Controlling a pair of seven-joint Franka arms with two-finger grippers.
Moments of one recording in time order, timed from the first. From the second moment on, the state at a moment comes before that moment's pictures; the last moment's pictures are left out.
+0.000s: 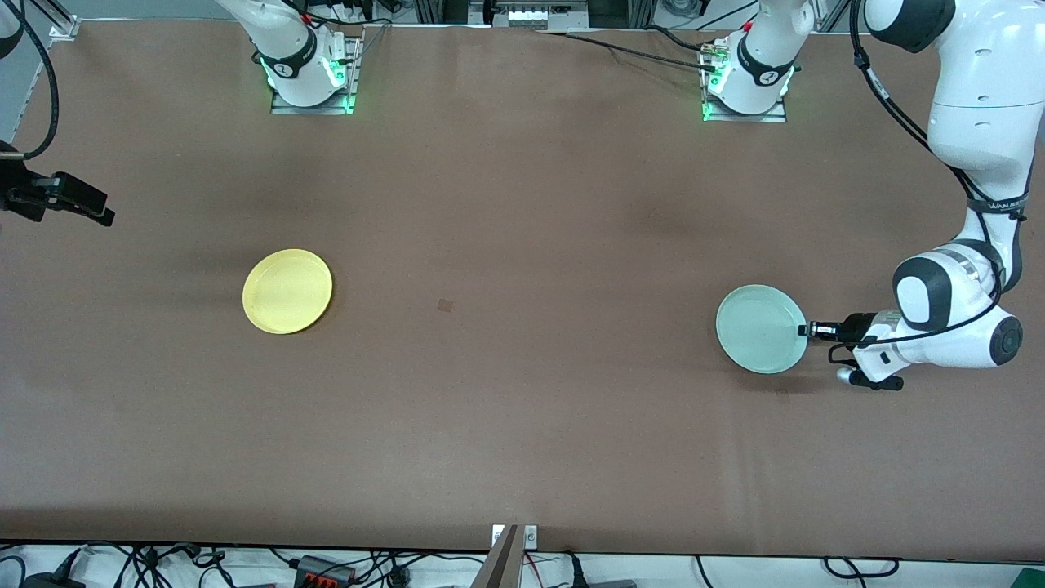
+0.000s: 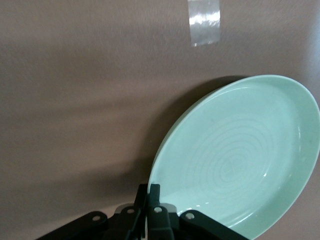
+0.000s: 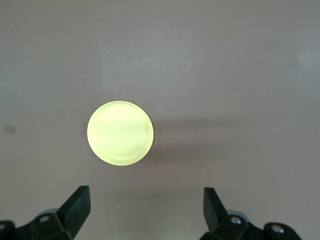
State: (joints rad) left arm 0.19 0.74 -0.01 -1.60 -0.29 2.01 0.42; right arm -0.02 0.03 -0.08 -1.64 -0.02 1.66 -0.04
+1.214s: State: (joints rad) left arm -0.41 0.51 -0.03 -1.52 0.39 1.69 -0.55; right arm 0.02 0.15 -0.06 -1.64 -0.02 1.66 -0.04
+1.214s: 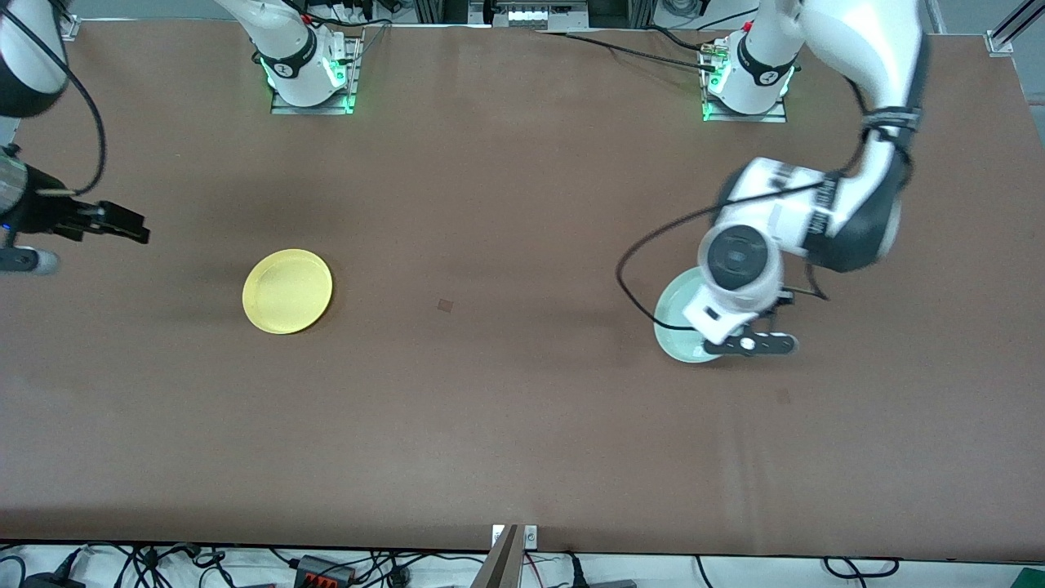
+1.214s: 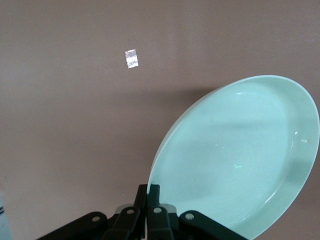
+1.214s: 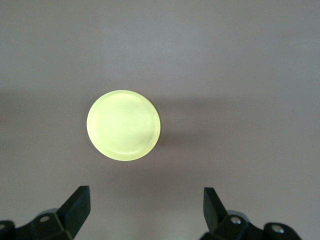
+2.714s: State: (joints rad) left arm -0.74 0.70 -0.01 -1.43 0.62 1.50 -1.07; right arm 0.01 0.67 -0.07 -1.71 -0.02 1.89 -0.04
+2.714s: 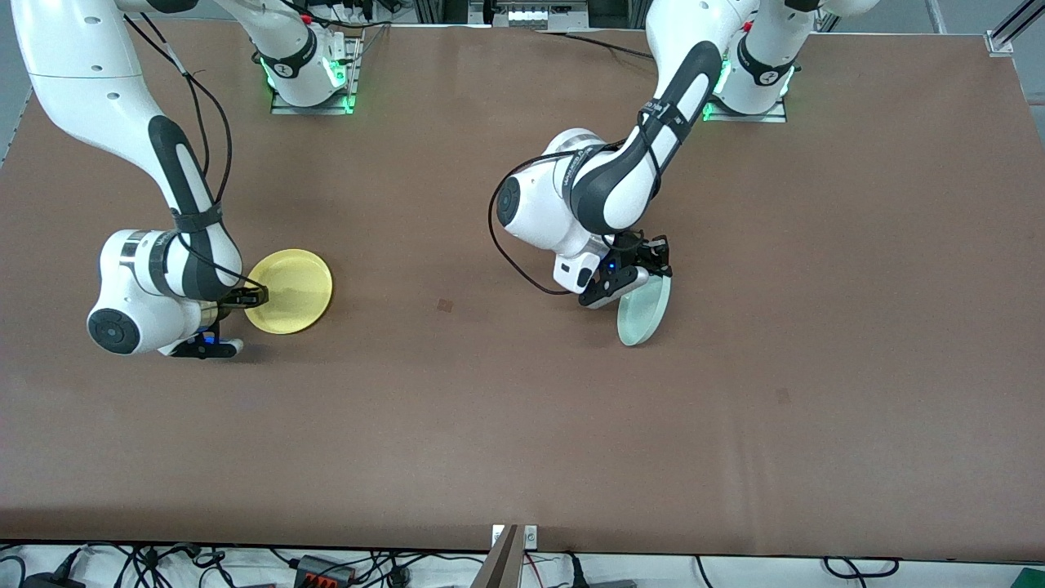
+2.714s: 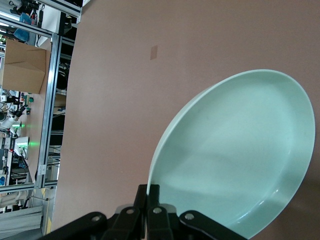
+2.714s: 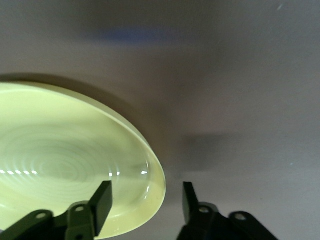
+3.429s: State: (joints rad) left arm -0.79 0.70 -0.05 -1.39 0.43 1.92 -1.08; right arm 0.01 0.66 -0.07 -1.72 -0.01 1.89 -0.04
